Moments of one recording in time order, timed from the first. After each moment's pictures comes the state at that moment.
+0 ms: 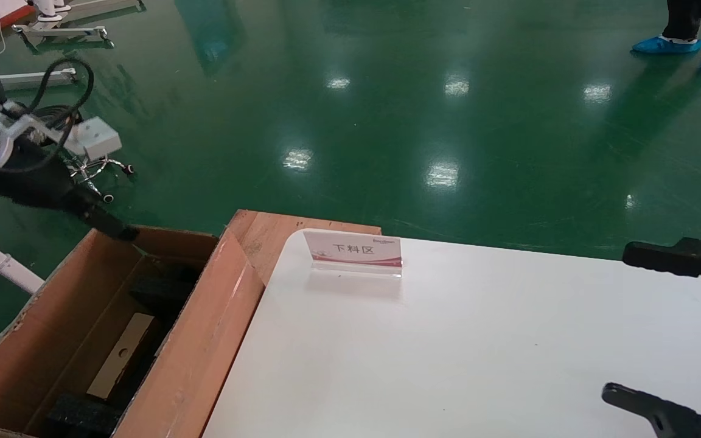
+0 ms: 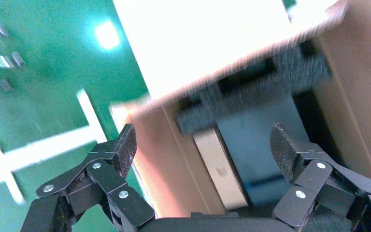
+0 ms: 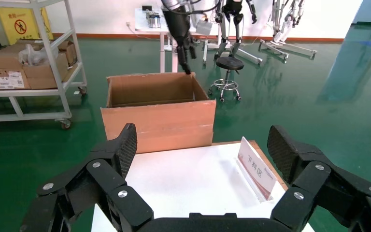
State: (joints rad) left arm -2.29 0.70 2.15 -0.43 1.13 1.19 -0.63; right arm 1.08 -0.60 -0.30 1.28 -0.72 -1.49 0.18
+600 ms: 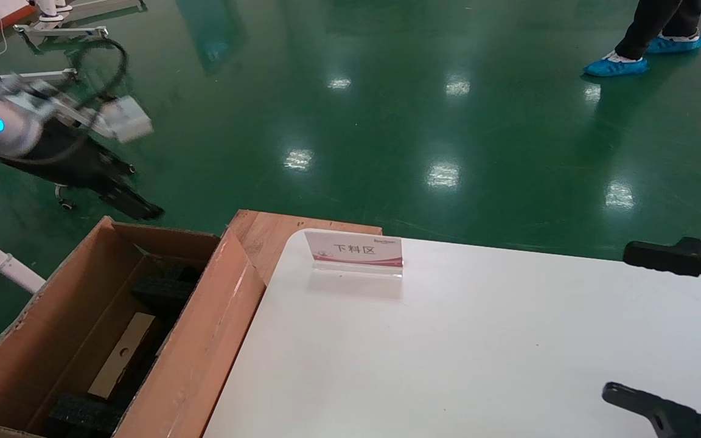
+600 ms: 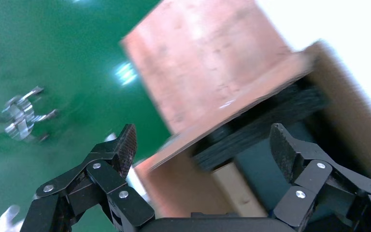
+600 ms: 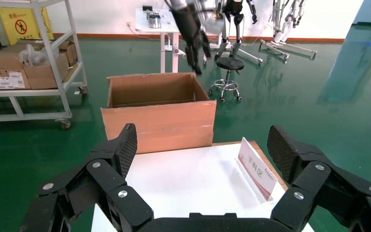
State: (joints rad) left arm -2.26 0.68 2.00 -0.63 1.13 1.12 -0.56; right arm 1.08 -0.60 -0.30 1.28 -0.72 -1.49 0.18
